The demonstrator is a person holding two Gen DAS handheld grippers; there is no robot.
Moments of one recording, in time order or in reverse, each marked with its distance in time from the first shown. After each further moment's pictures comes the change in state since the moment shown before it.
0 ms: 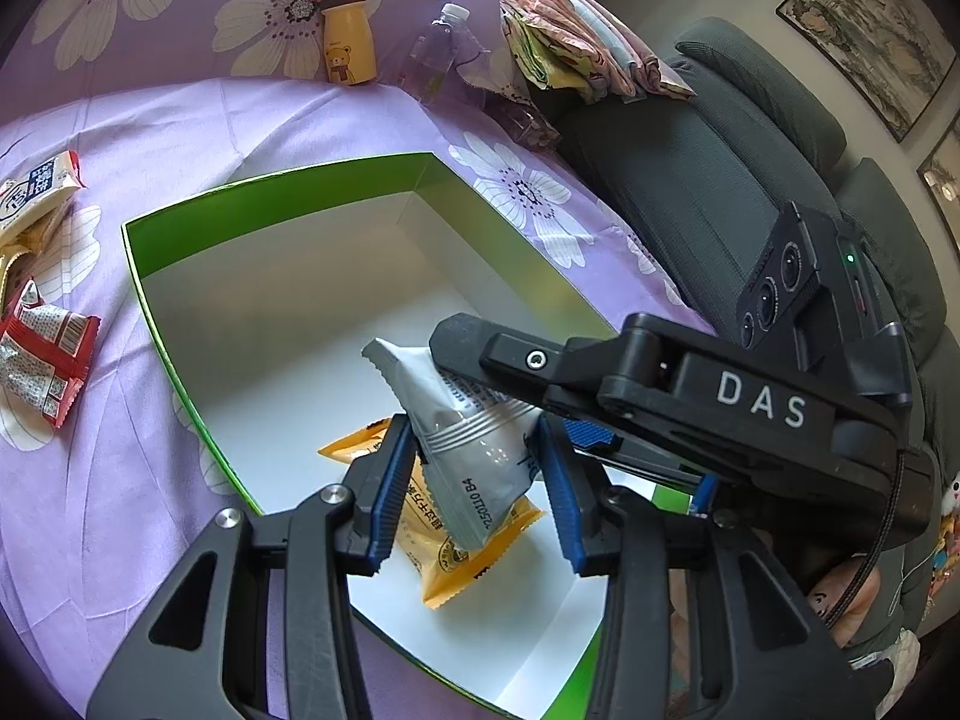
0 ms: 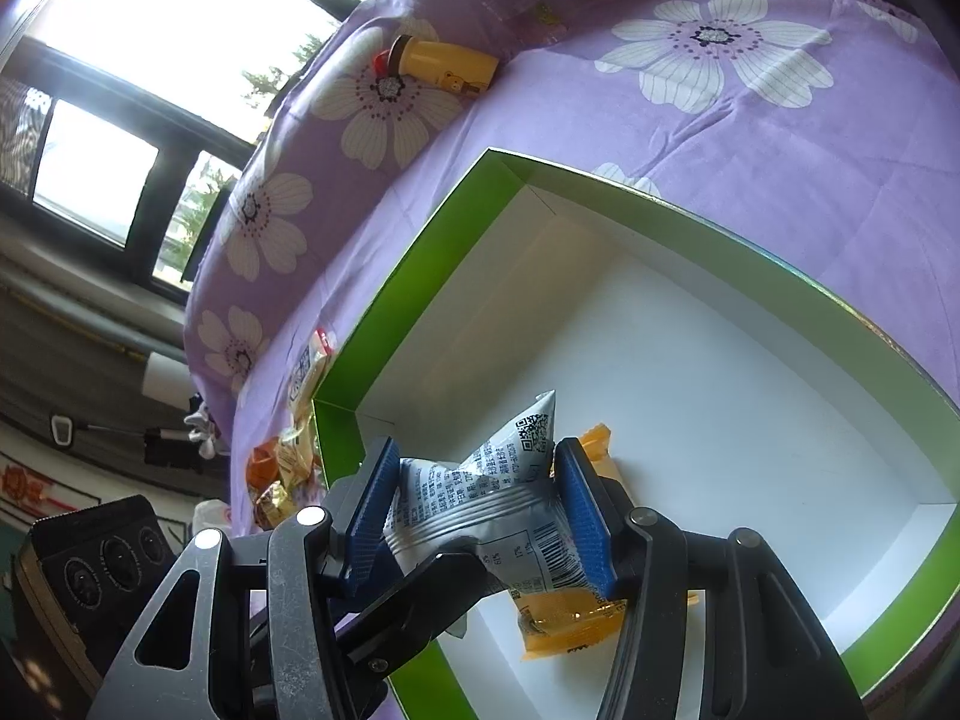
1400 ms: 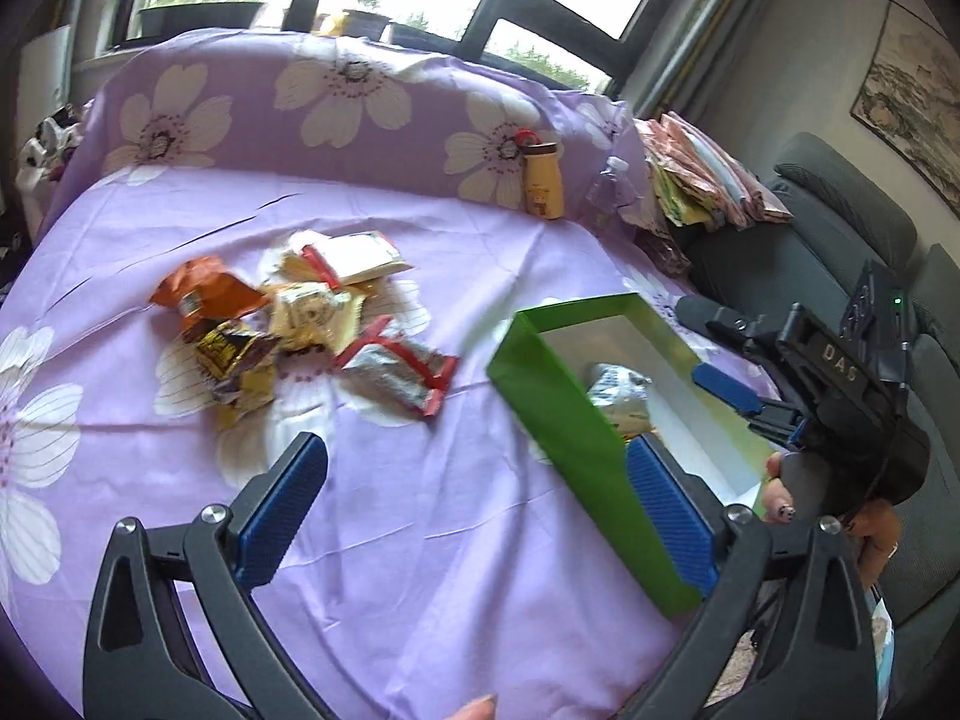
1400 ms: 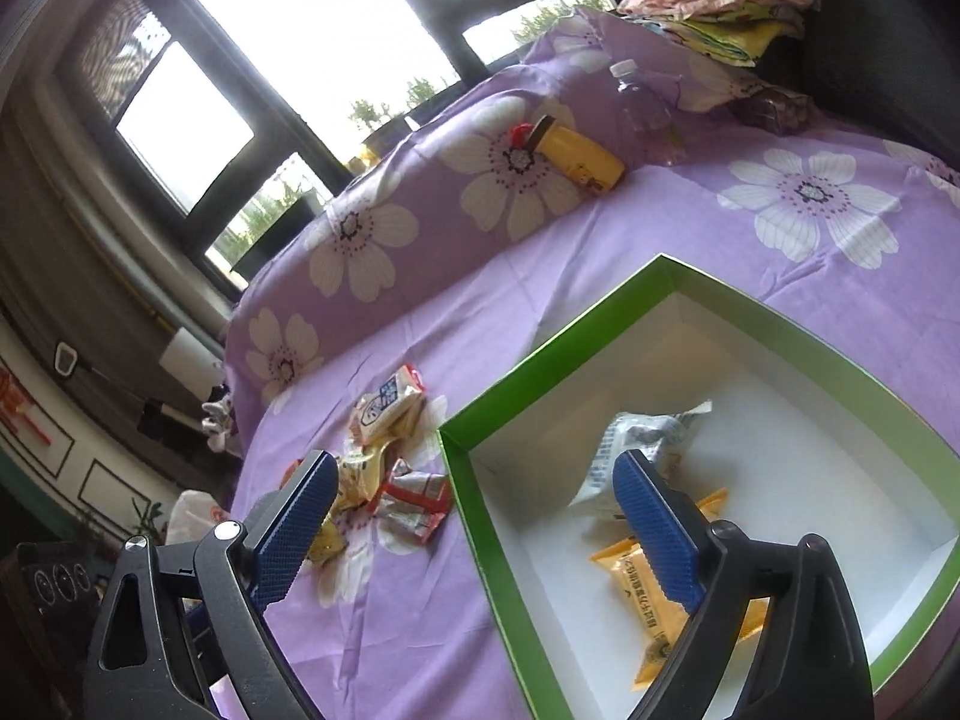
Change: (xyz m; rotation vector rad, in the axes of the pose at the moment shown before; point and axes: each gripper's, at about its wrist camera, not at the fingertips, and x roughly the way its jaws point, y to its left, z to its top) left arm -0.173 0.092 -0.061 -0.115 -0.285 0.321; right arm -0.009 0.099 -0.033 -0.289 -0.214 0.022
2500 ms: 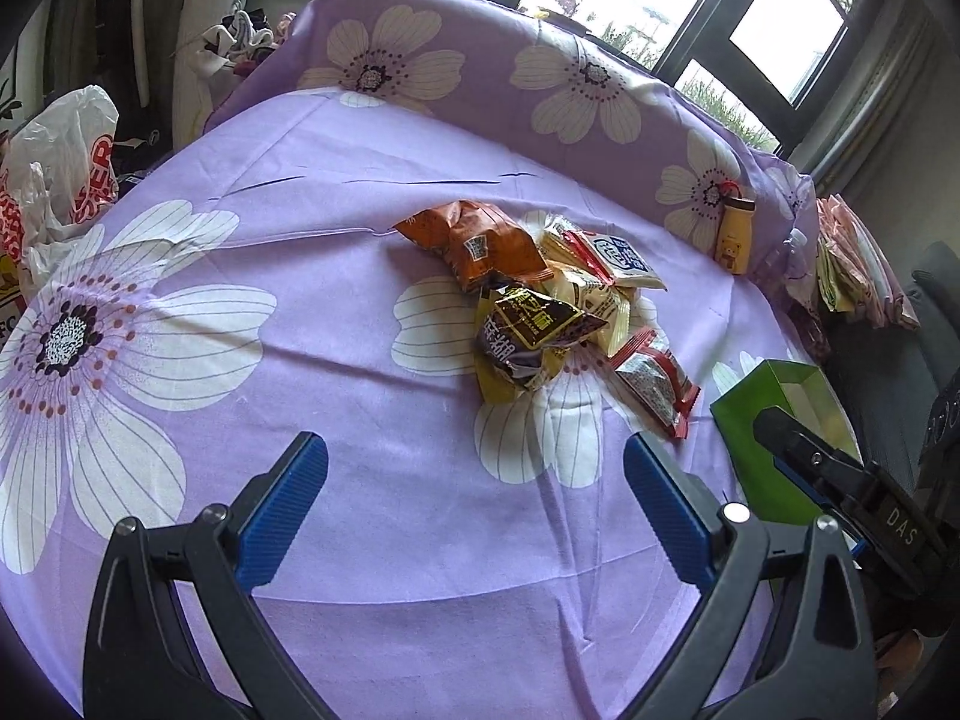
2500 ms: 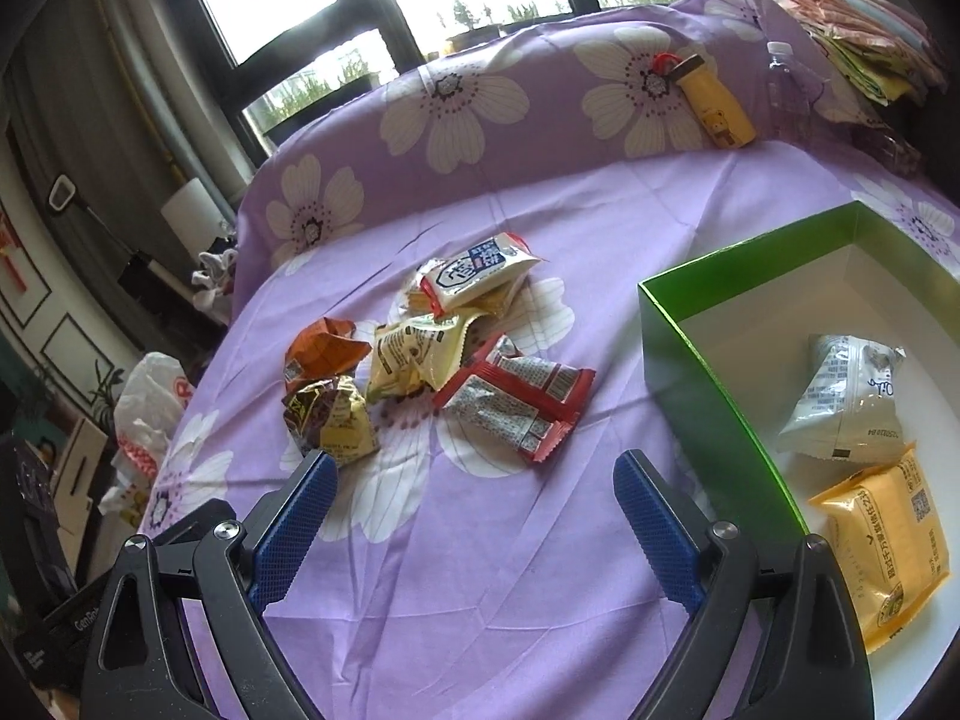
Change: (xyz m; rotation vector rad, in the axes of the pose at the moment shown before) left arm -0.003 0.109 -0.020 -0.255 -0.045 0.252; right arm 0.081 0.084 -0.071 -0.243 0.144 -0.042
